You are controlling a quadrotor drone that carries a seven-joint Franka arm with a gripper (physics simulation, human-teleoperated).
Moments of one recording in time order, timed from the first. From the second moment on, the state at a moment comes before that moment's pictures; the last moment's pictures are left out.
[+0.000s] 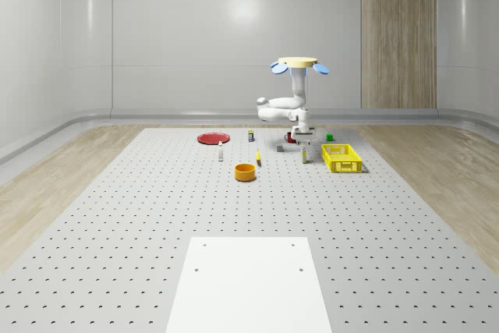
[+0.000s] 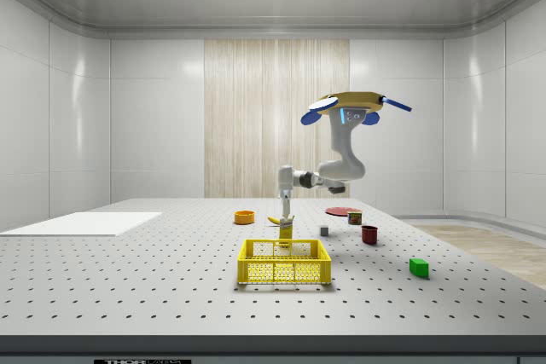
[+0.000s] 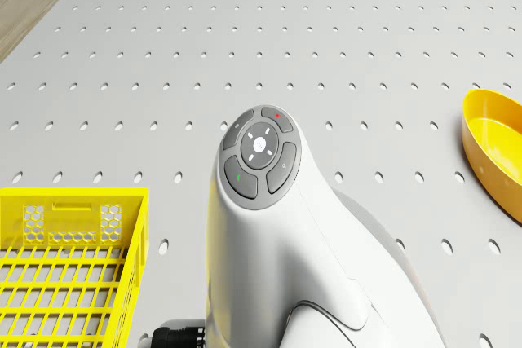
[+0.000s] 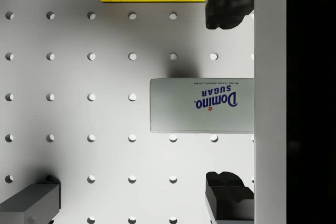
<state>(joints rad) -1.14 -1.40 1.32 -2.87 -1.85 1.47 1.66</state>
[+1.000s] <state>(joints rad) -1.15 -1.44 1.23 -2.85 -1.93 1.54 1.67</state>
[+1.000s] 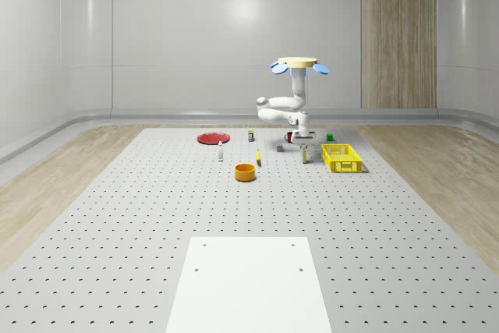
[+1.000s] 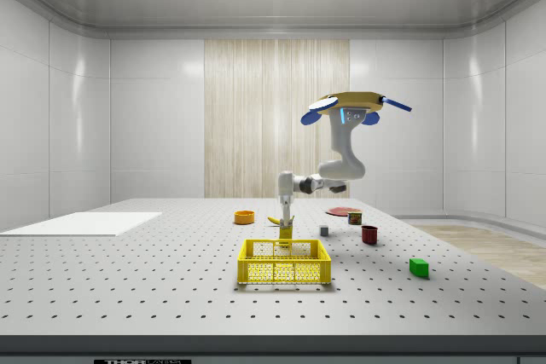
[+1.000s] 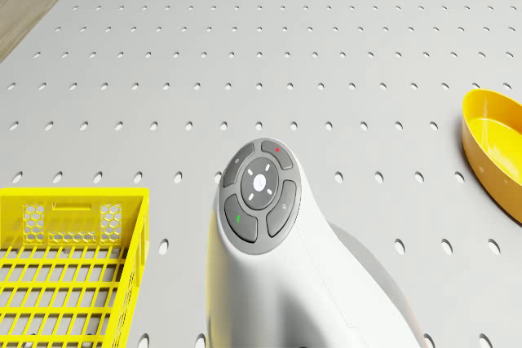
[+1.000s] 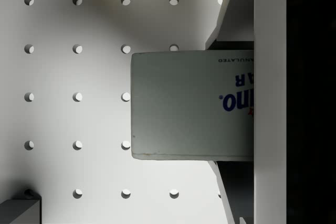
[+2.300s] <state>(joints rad) -1.16 -1.46 1.35 -2.87 -1.82 1.51 1.68</state>
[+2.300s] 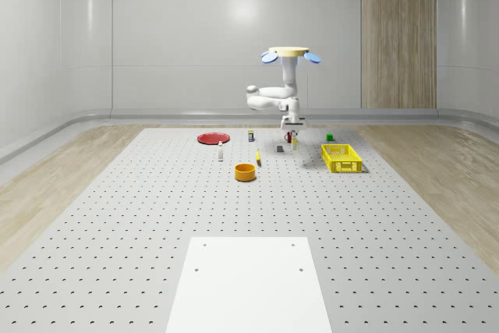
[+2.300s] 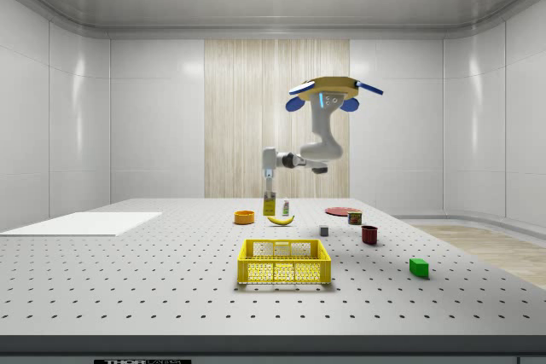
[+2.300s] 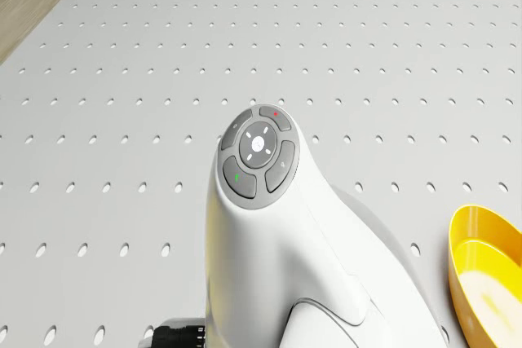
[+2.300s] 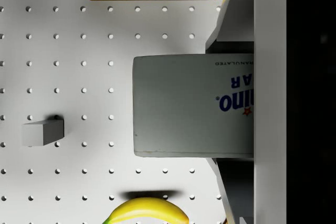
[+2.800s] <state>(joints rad) -1.16 -1.47 1.36 -2.87 -1.81 1.52 1.69</state>
